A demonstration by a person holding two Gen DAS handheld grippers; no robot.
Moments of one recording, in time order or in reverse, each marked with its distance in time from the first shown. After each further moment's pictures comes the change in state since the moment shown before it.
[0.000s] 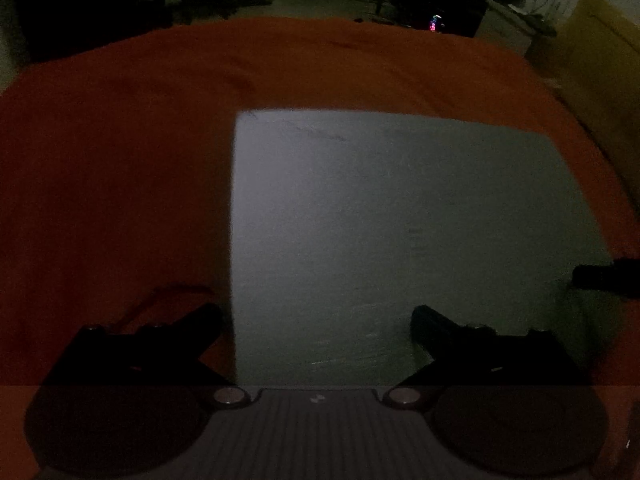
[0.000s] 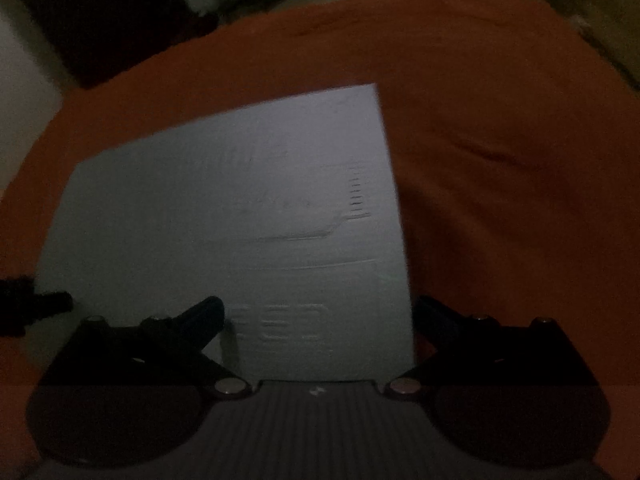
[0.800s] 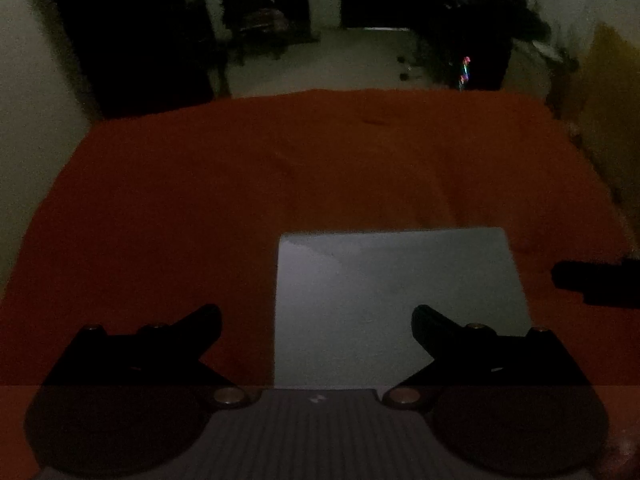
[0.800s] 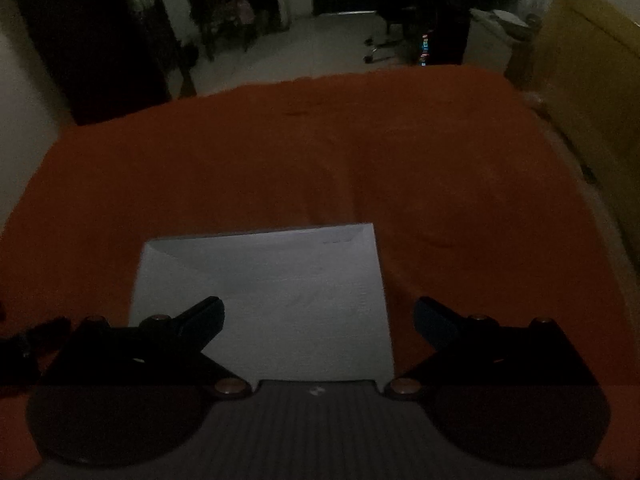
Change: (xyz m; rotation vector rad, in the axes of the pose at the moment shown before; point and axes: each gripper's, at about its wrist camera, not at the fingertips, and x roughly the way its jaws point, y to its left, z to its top) left arm -0.205 -0.067 0.048 -0.072 -0.033 0.156; right arm -0.149 0.114 0.087 -0.029 -0.075 -0.130
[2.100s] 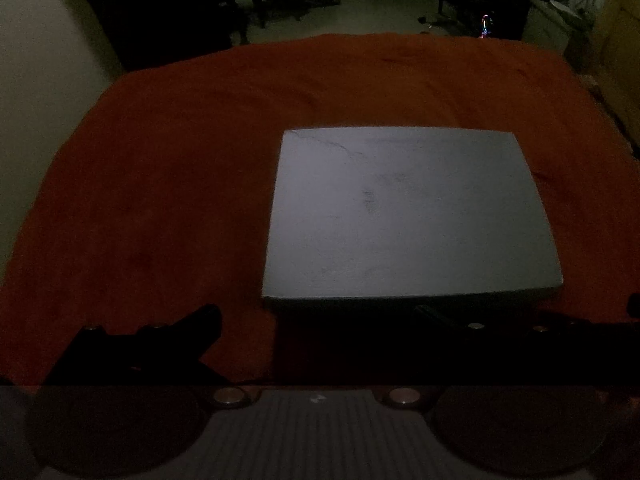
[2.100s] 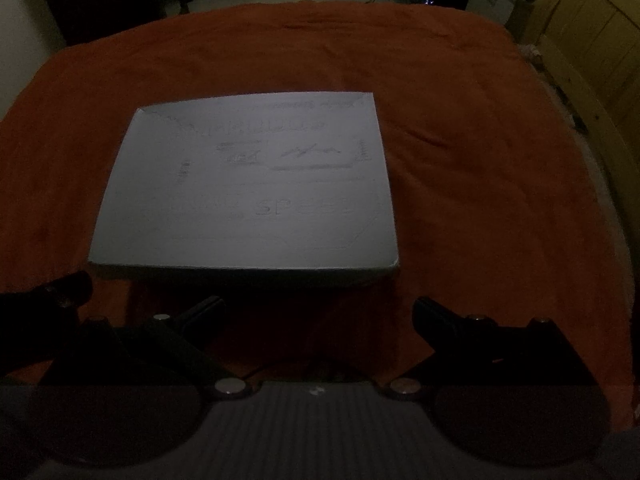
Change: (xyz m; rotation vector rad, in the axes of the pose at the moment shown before) left arm 0.033 -0.026 -0.084 0.036 0.092 0.104; right arm 0.005 -0.009 -0.152 -0.075 0.157 -0.091
